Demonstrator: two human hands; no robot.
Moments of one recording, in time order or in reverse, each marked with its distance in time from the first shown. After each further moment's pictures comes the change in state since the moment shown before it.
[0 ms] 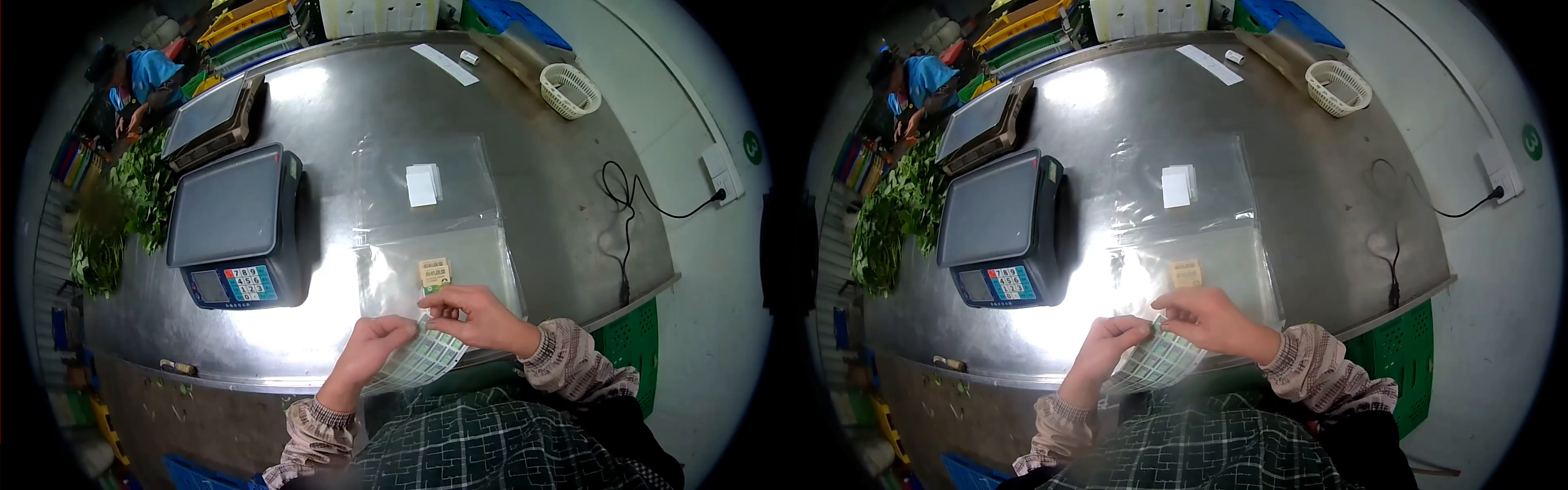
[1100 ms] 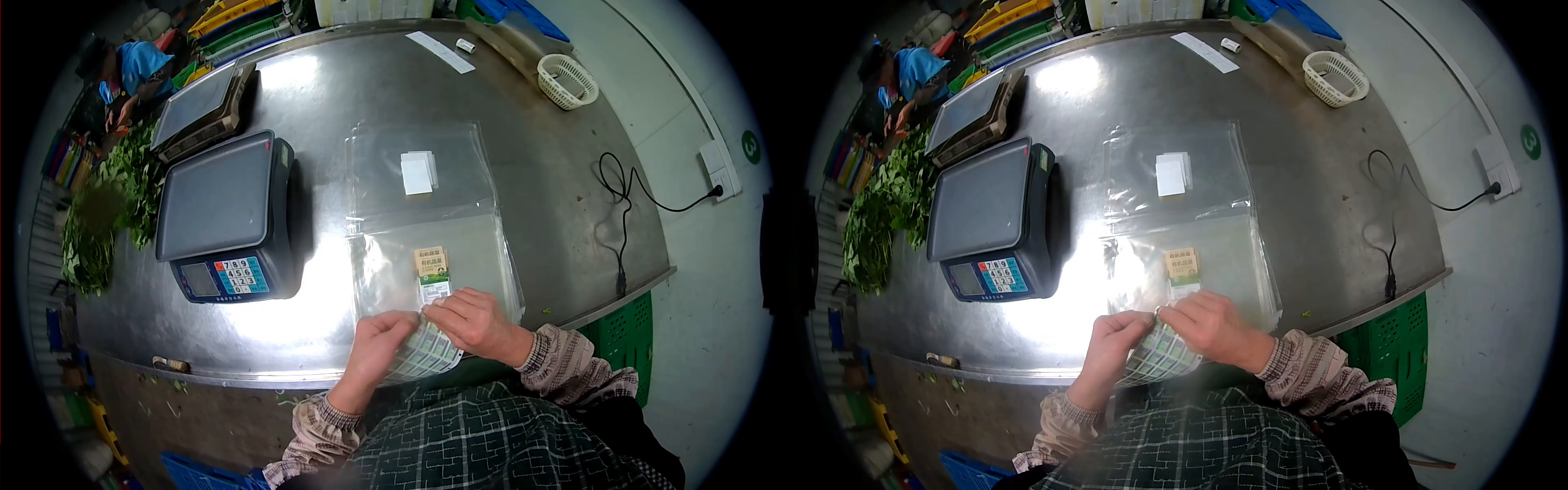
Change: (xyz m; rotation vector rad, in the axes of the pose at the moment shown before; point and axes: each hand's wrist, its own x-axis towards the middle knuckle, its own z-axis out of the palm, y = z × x) left_hand -0.002 -0.009 0.021 -0.090 0.141 0.009; right_hand -0.017 0.023 0.017 -0.719 0.162 -0.499
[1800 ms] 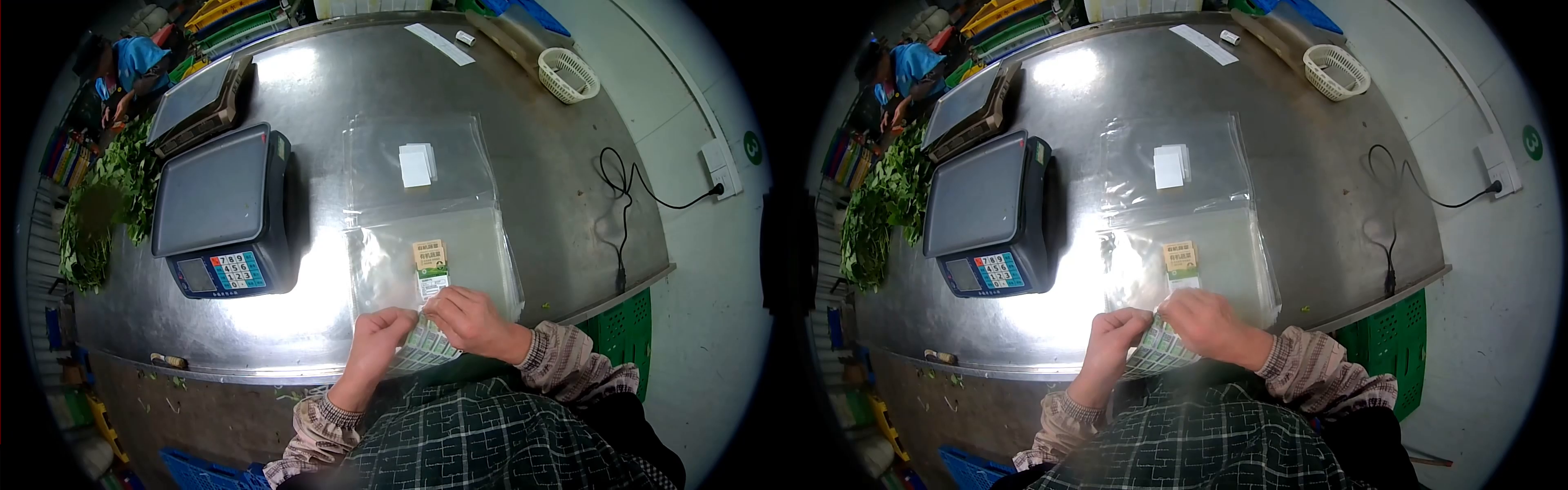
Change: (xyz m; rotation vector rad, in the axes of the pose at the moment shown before) left_hand 0.002 -0.007 0.001 -0.061 0.001 -0.013; right_hand -0.003 0.001 0.012 0.142 0.021 0.069
